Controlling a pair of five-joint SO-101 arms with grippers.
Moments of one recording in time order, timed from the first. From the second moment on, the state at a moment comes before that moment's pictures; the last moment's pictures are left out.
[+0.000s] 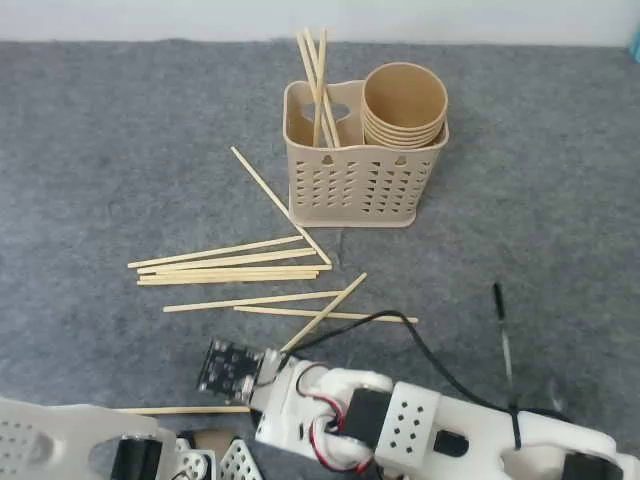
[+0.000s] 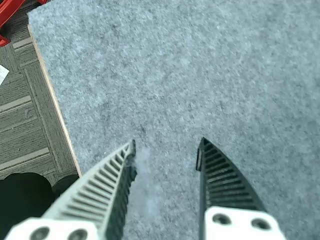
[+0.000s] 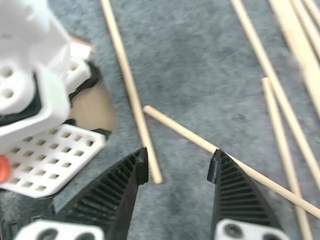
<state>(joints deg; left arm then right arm) -89.4 27.6 -36.5 83.5 -8.3 -76.6 -45.1 67.8 40.0 2.6</state>
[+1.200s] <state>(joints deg) -89.7 52.3 -80.2 98.7 -8.3 -76.7 -15.7 60.3 29.7 -0.6</state>
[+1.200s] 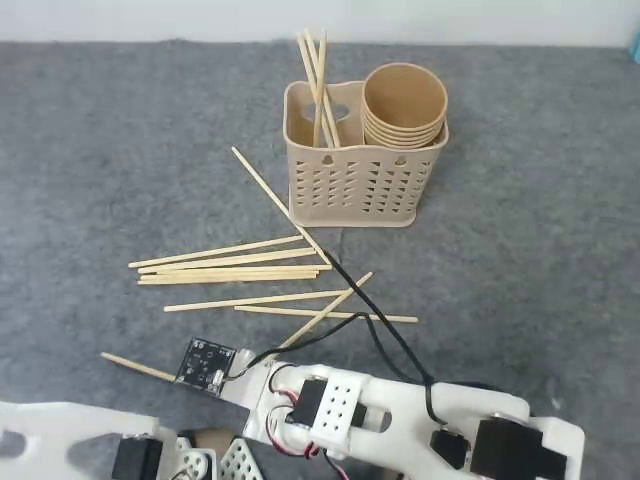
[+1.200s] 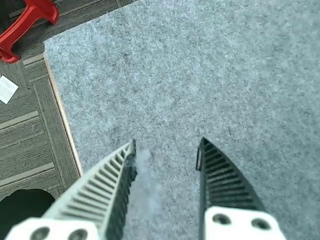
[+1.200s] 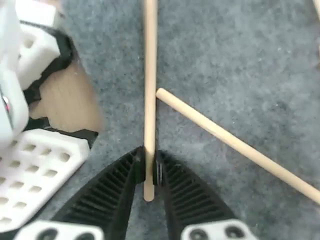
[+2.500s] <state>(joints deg) -89.7 52.3 -80.2 98.7 -8.3 -61.3 -51.6 55.8 56.9 7.8</state>
